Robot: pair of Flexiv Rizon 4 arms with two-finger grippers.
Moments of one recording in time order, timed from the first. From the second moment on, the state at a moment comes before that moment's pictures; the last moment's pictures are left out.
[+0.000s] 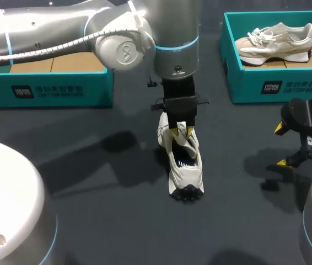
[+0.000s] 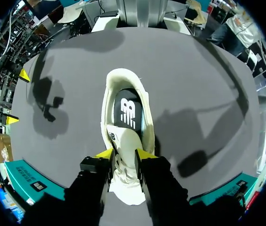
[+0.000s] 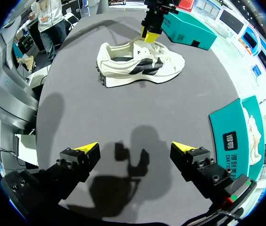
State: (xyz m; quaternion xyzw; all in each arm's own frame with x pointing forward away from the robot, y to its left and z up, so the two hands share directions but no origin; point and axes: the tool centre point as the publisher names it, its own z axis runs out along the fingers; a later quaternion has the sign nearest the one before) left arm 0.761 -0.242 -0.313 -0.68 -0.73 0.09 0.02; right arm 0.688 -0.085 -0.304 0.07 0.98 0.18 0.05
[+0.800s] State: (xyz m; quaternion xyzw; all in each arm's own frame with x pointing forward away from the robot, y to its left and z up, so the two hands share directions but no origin) left arm 0.764 -0.246 -0.319 -0.68 -0.72 0.09 0.00; right arm 0.688 -0.085 -0.304 0.07 0.98 0.18 0.05
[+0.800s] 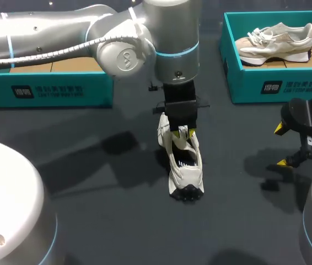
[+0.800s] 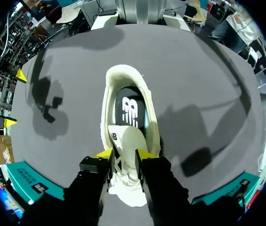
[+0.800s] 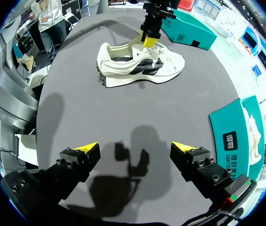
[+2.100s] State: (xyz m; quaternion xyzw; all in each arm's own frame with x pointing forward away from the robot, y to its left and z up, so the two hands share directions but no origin) left arm 0.729 -0.224 -0.292 -0.65 -0.75 0.13 0.03; right arm 0.688 -0.085 -0.304 0.07 0.98 0.18 0.05
